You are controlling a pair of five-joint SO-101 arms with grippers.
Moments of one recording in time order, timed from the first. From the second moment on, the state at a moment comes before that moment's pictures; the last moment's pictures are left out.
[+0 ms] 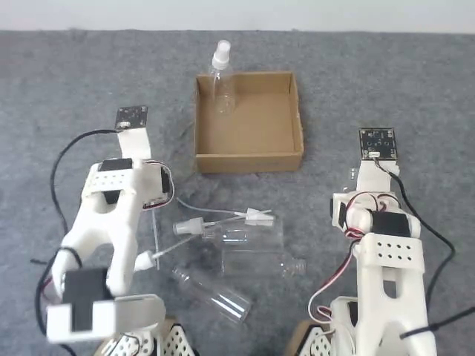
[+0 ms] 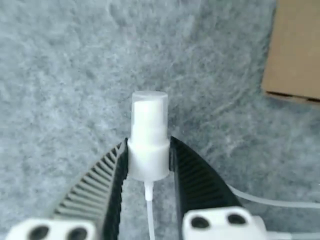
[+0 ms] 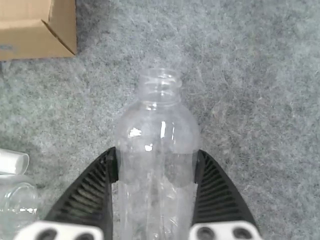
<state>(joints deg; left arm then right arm) -11.2 -6.8 44.0 50.9 6.3 2.6 -44.8 60.0 54.1 4.2</state>
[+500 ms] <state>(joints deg) -11.0 -39.5 54.5 50.9 10.0 0.5 -52.1 60.0 57.3 4.1</state>
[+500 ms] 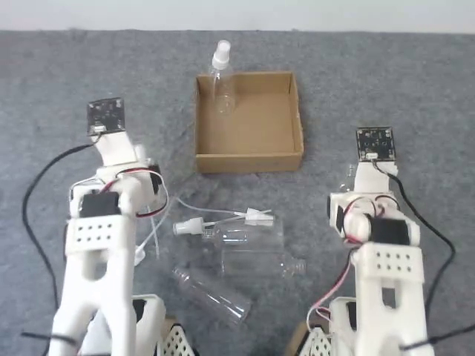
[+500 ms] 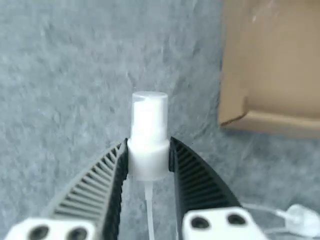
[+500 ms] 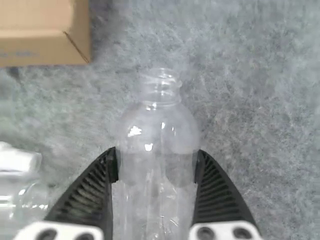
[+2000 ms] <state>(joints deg) 4.5 -83.8 54.6 34.1 17.6 -15.3 -103.3 86.2 52.0 4.1</state>
